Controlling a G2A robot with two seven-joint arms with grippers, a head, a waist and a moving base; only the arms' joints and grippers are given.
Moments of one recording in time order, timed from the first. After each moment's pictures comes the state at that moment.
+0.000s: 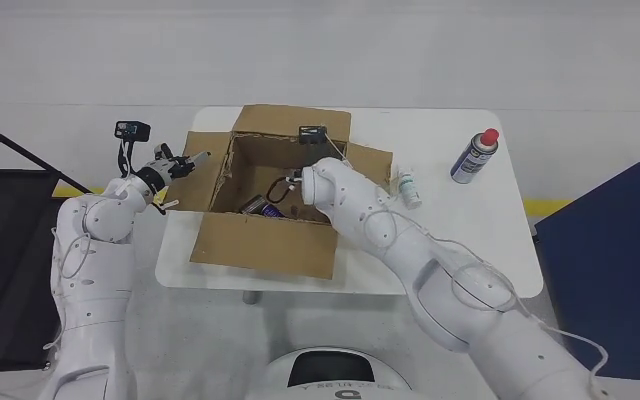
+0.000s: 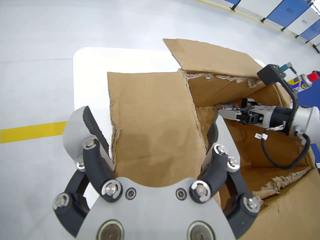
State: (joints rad) left arm 1.21 -1.20 -1.72 -1.34 0.84 -0.48 -0.65; right arm -0.57 -1.74 0.51 -0.55 -0.60 0.56 0.51
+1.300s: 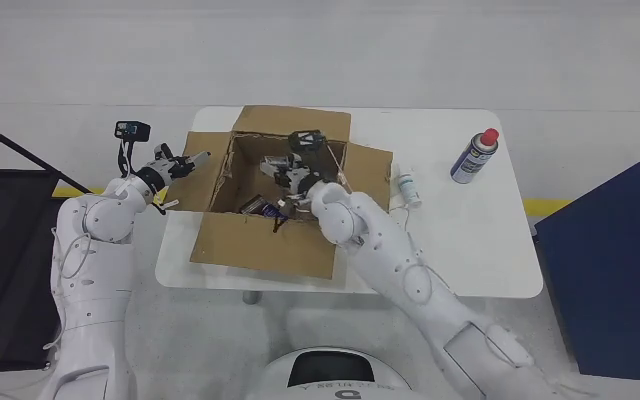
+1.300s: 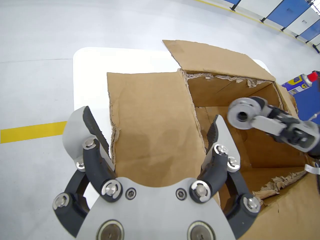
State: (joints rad) left arm 1.21 -1.20 -1.72 -1.34 0.84 -0.48 -0.65; right arm -1.09 -1.53 0.92 -1.34 -0.83 0.04 0.30
